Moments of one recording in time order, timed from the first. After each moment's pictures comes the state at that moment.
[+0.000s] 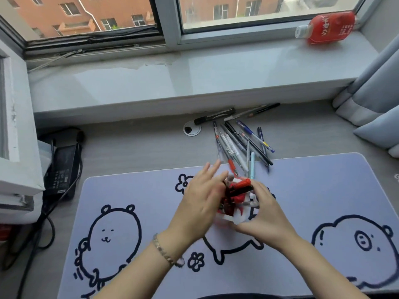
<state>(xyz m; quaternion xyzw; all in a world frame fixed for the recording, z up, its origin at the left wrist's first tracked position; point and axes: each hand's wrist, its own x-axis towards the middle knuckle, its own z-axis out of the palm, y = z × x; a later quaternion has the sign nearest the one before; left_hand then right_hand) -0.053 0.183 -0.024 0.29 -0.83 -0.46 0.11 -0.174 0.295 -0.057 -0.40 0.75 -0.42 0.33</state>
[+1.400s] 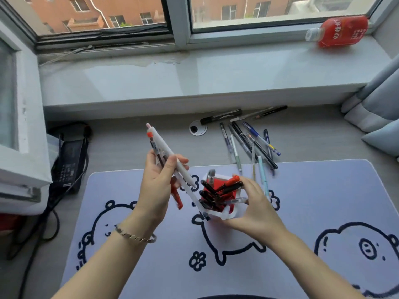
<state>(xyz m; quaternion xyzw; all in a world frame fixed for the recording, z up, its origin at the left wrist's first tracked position) -0.030 0.135 -0.003 0.42 -0.48 -0.69 0.34 -0.163 0.274 -0.054 -0.42 0.77 -0.36 0.33</state>
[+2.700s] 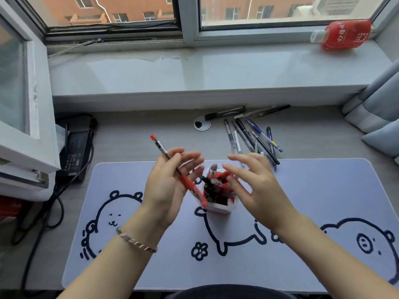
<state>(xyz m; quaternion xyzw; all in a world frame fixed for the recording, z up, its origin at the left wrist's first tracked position) -0.024 0.157 0.023 0.41 -0.32 -0.78 0.34 -0.164 0.258 -0.024 -0.60 0.71 -0.36 0.07</state>
